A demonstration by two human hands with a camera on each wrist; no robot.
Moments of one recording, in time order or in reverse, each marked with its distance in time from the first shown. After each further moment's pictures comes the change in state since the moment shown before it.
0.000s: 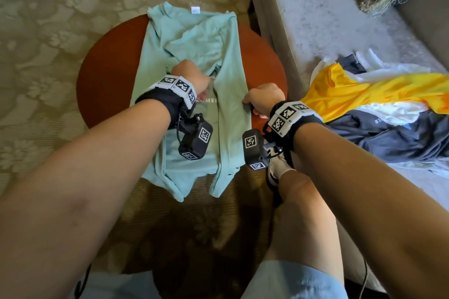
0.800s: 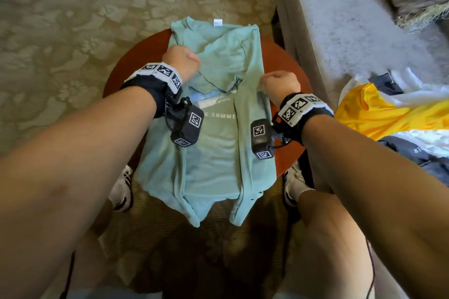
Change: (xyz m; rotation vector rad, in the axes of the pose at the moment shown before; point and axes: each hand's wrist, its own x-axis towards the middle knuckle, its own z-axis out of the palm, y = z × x) left_hand 0.059 -0.013 -0.069 0.088 0.237 0.147; right_hand 0.061 -0.049 0.013 0.203 0.152 -0.105
